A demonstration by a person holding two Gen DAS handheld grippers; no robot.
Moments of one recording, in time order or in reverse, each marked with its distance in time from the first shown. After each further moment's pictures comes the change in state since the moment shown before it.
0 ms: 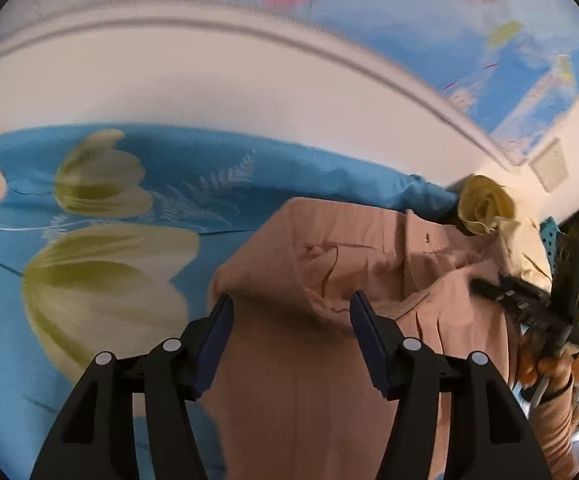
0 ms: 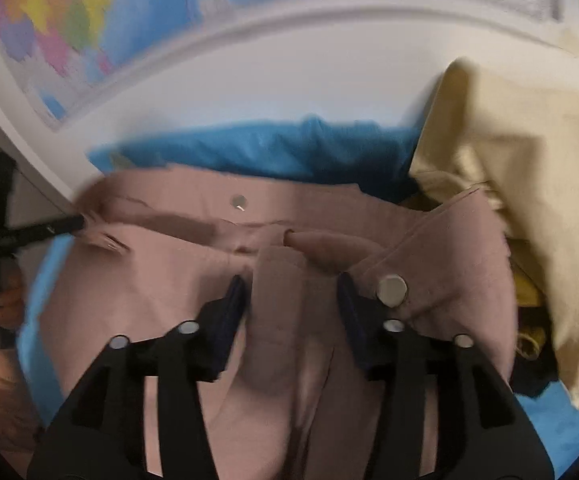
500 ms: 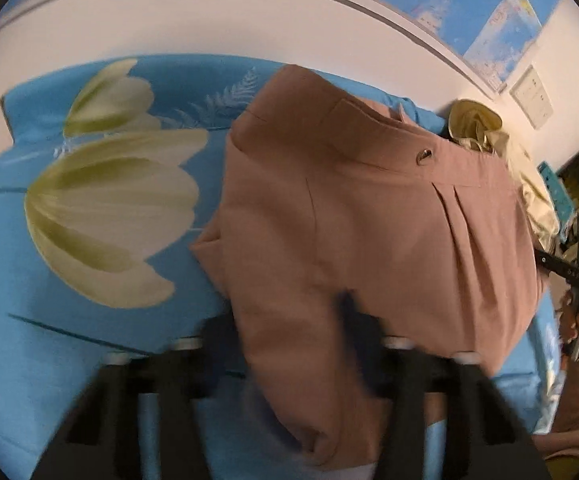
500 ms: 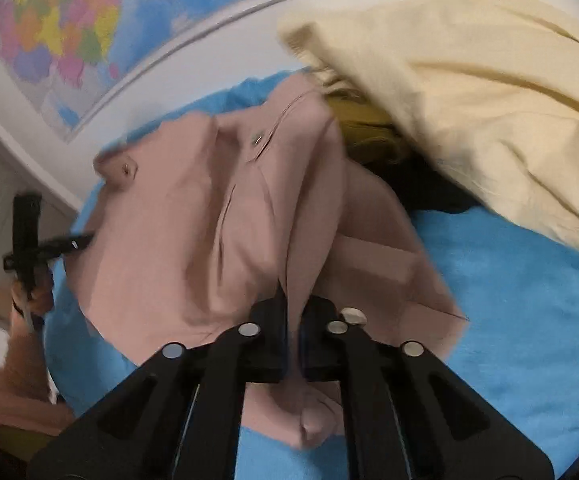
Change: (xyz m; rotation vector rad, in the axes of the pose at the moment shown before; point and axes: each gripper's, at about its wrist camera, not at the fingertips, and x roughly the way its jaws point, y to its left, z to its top) left arm 0.010 0.007 -0.067 0.048 0.080 0.008; right arm -0.080 -0.062 -0.101 0.137 -0.026 0.016
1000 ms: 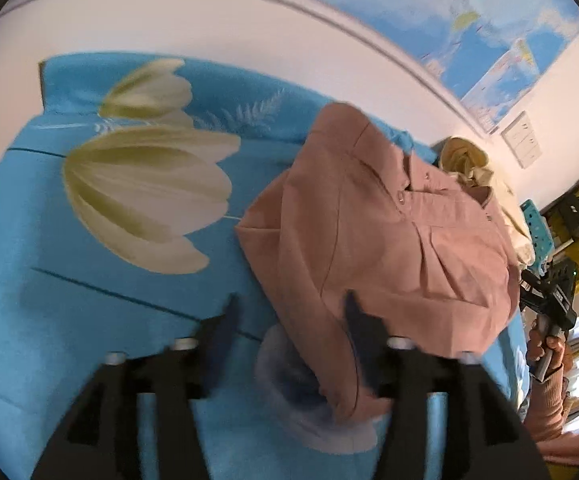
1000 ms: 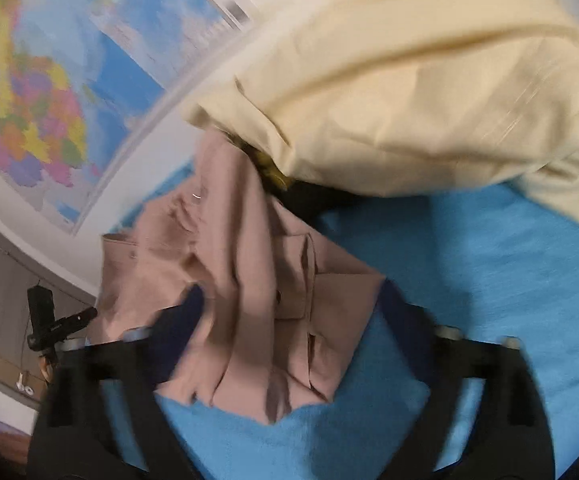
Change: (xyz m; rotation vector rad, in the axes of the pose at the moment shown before) left arm -0.038 0.020 -0.021 -0.081 -0.078 -0.088; right arm -0.043 -0.060 -0.034 0.236 -0.151 0.040
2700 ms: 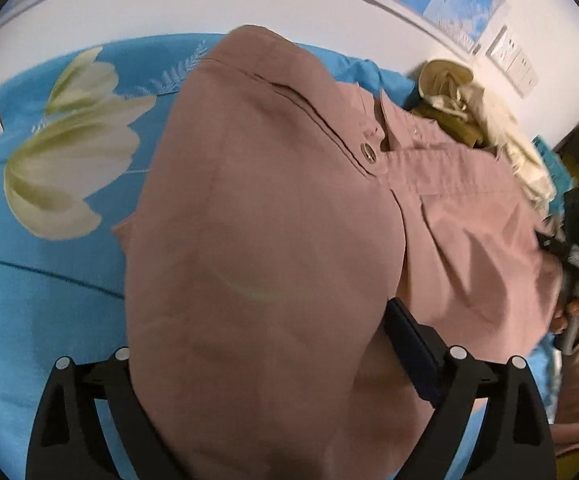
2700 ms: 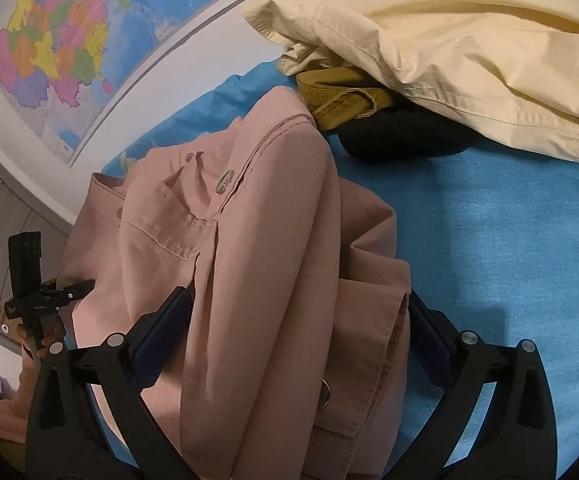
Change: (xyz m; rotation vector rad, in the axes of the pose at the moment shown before) left arm 0.069 -0.073 -0.032 0.163 0.091 0.115; right arm 0.059 0.053 -0.019 -0.155 0.152 -0.003
